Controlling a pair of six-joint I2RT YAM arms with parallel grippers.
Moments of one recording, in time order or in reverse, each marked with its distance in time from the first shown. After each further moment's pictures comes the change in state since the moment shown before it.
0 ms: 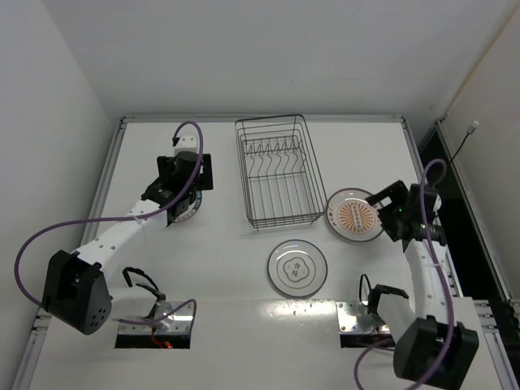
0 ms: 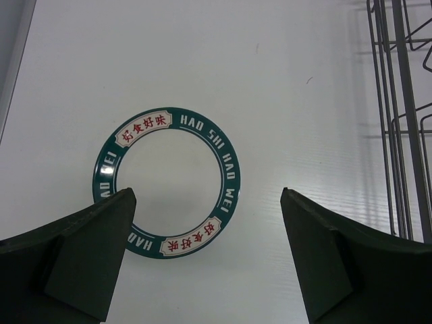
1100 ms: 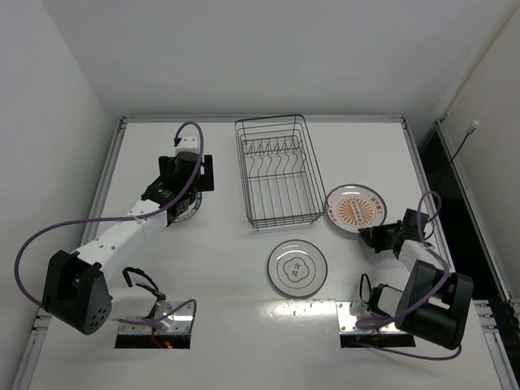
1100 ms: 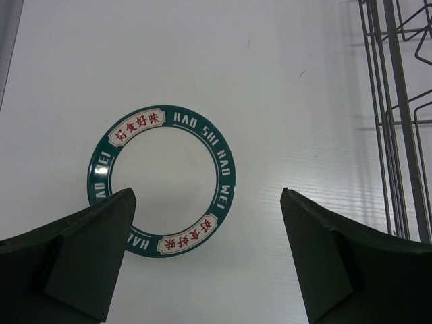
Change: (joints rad) left arm 0.000 0.000 0.000 -0.005 0.033 0.011; right arm -0.197 0.304 -0.350 0.391 -0.297 0.327
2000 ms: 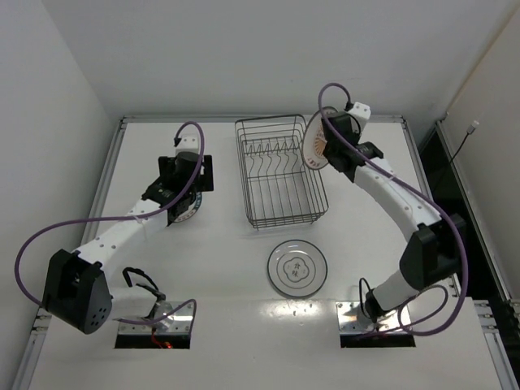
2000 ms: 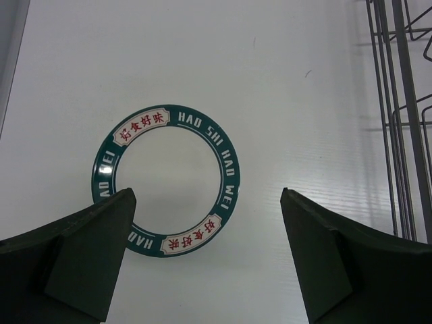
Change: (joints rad) left arm 0.000 0.002 0.000 -0.001 -0.013 0.004; right arm 0.786 0.334 1.055 -0.376 0.939 -0.542
